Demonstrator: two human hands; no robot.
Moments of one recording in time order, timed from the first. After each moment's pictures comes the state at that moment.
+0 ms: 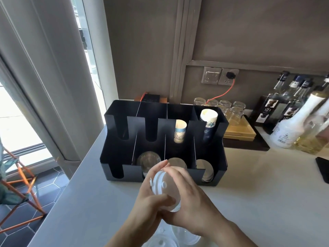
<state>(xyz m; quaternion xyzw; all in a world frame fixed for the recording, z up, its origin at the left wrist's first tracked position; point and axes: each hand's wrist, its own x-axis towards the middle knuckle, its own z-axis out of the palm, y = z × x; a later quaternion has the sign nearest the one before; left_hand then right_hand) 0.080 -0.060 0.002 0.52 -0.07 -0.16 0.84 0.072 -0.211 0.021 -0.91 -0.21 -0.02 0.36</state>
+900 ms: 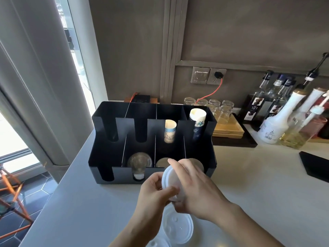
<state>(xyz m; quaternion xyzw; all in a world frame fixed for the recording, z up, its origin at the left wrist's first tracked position) 0.084 -0.095 0.007 0.57 0.00 -0.13 0.81 0.089 -0.255 0.025 -0.97 -0.20 -0.06 0.15</state>
